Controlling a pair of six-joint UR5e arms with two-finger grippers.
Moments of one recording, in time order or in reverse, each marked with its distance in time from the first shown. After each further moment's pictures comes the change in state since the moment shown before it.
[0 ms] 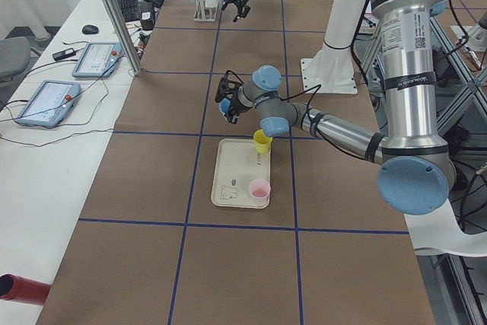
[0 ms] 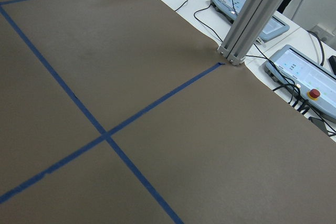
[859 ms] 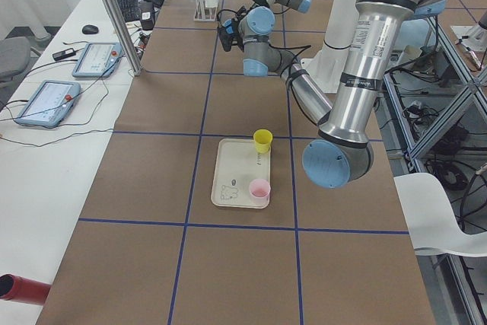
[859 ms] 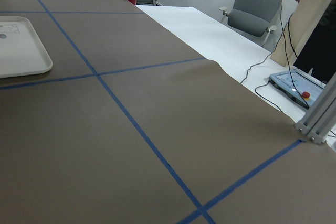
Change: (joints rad) left arm 0.079 -0.410 -0.037 0.021 -0.133 -0.882; right arm -0.205 0.045 -0.125 0.405 -0.166 -0.119
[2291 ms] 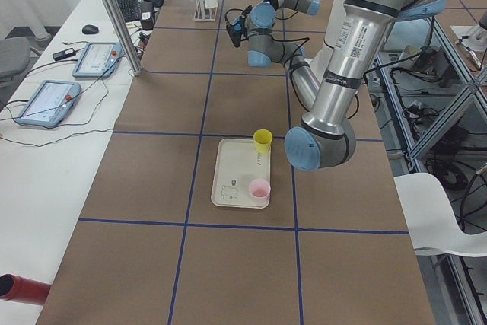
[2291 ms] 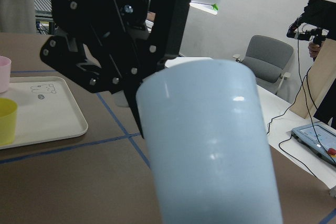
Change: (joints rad) left arm 0.145 -0.112 0.073 0.075 0.072 -0.038; right arm -0.070 0.109 0.005 0.037 -0.070 -0.064
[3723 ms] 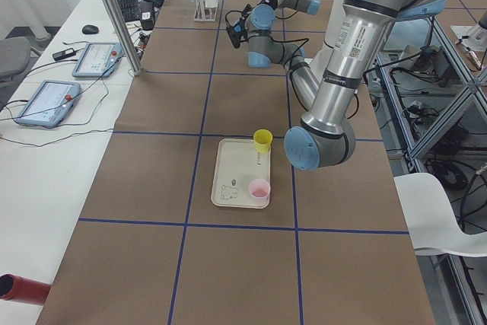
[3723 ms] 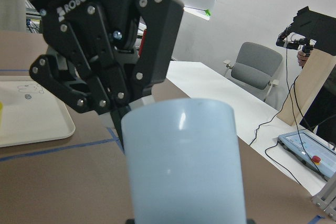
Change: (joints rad) left arm 0.011 -0.007 0.011 -0.001 0.011 0.043; right arm 0.002 0.001 0.006 0.000 -0.039 -0.033
